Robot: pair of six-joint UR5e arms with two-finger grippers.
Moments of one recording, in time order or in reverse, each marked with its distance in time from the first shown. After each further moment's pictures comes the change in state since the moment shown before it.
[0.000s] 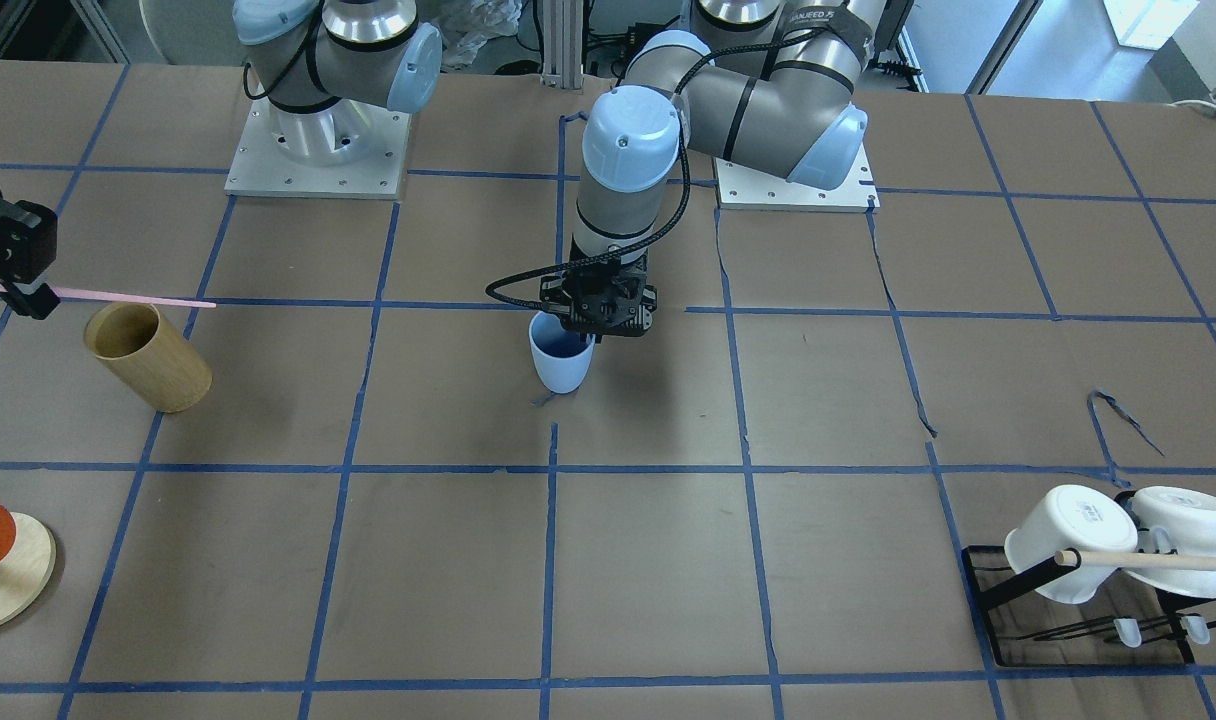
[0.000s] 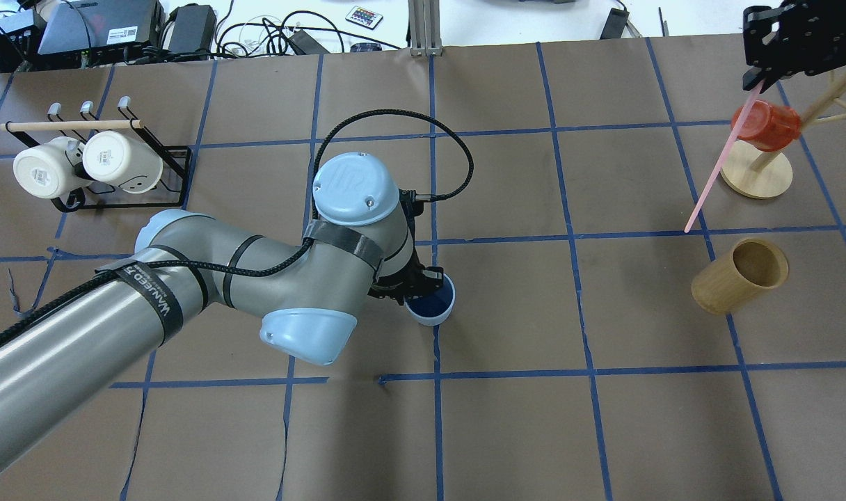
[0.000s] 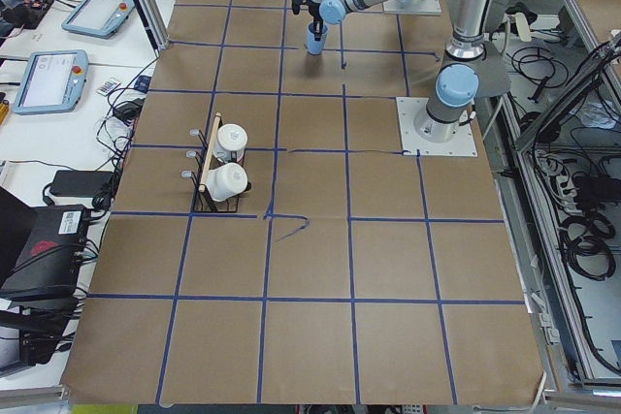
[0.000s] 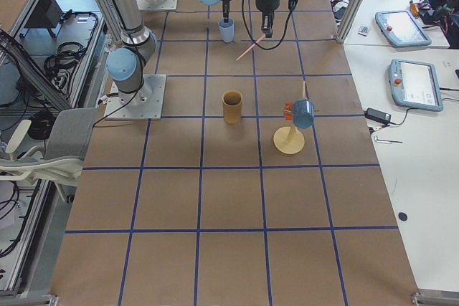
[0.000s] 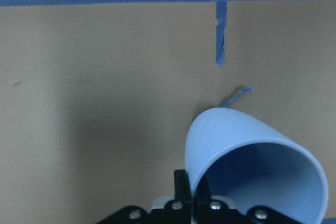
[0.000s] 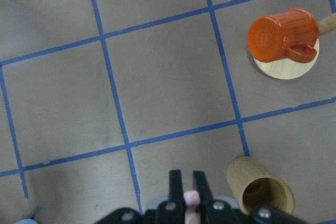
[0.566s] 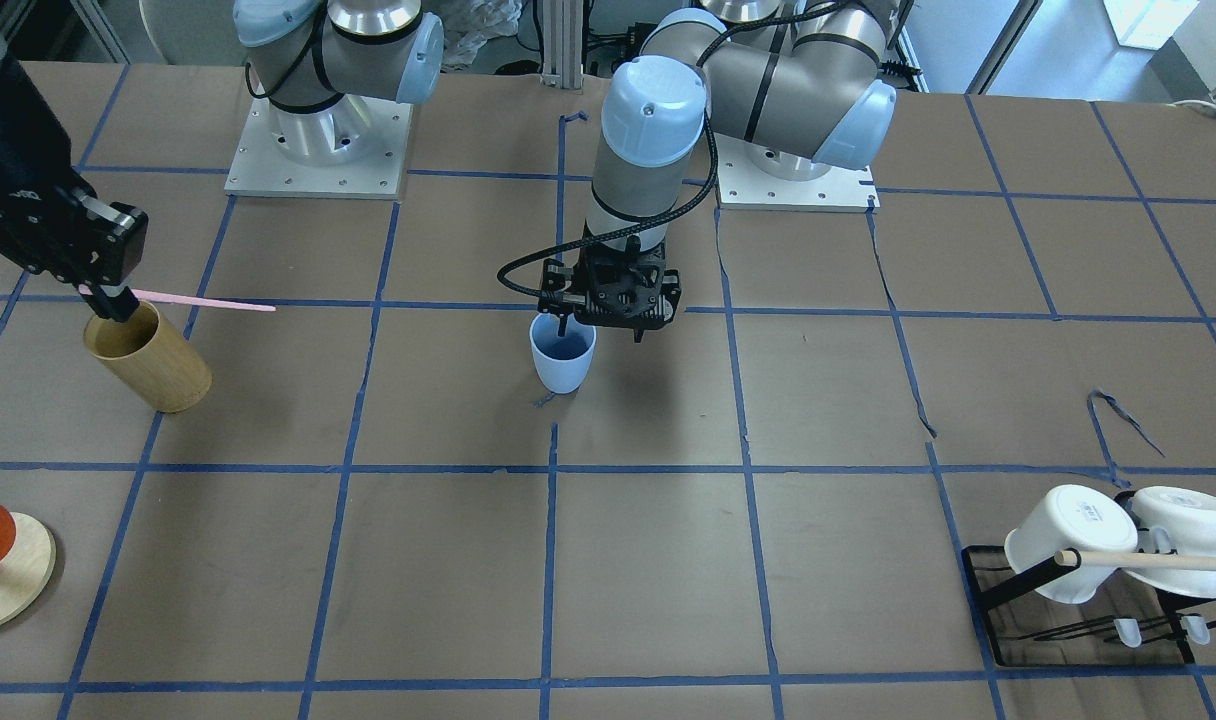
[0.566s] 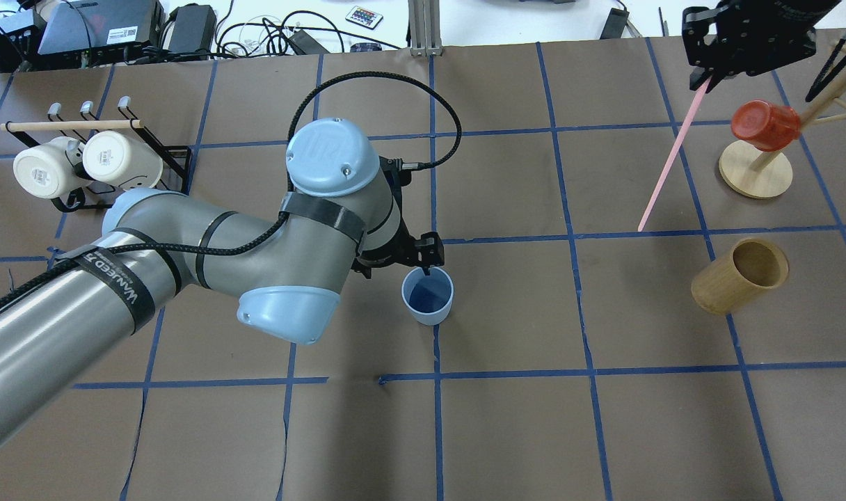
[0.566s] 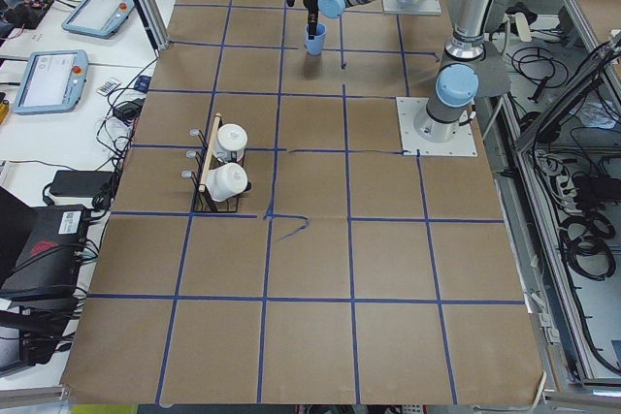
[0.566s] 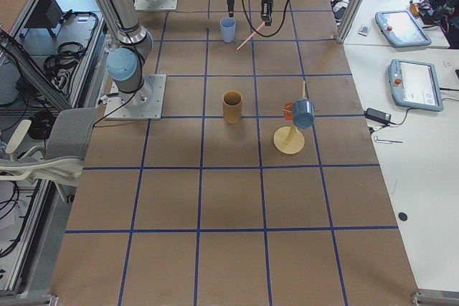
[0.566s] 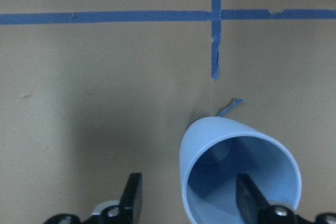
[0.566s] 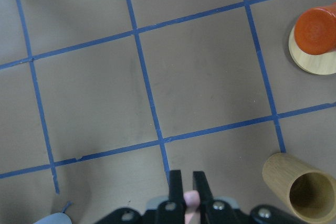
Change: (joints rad) left arm 0.036 0.048 0.070 -0.048 -0.005 0.005; right arm 0.131 0.002 0.000 -0.031 -0.014 0.125
